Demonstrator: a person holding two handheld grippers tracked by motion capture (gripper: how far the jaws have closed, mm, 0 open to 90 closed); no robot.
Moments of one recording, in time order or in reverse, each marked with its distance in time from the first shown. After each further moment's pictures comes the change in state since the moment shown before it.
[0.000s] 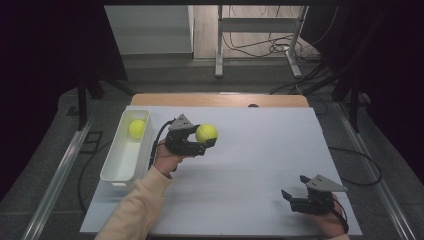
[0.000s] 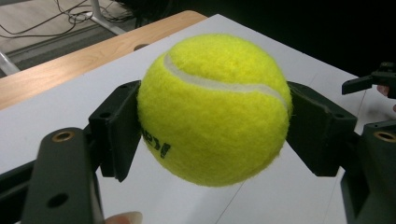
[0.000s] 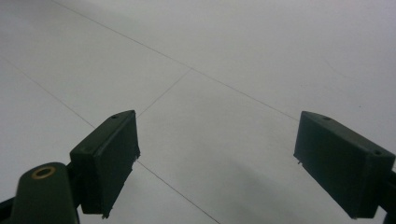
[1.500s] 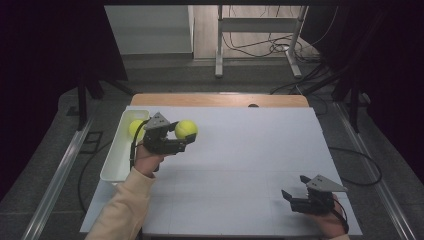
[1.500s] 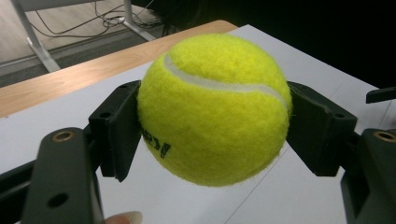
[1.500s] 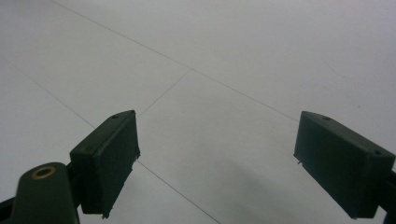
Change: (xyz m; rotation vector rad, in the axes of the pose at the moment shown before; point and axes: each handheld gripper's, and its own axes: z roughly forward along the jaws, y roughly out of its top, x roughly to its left) left arm 0.023 -0.012 -0.049 -0.045 0.101 -0.061; right arm 0.000 0.000 -0.001 -0.003 -0.002 -0.001
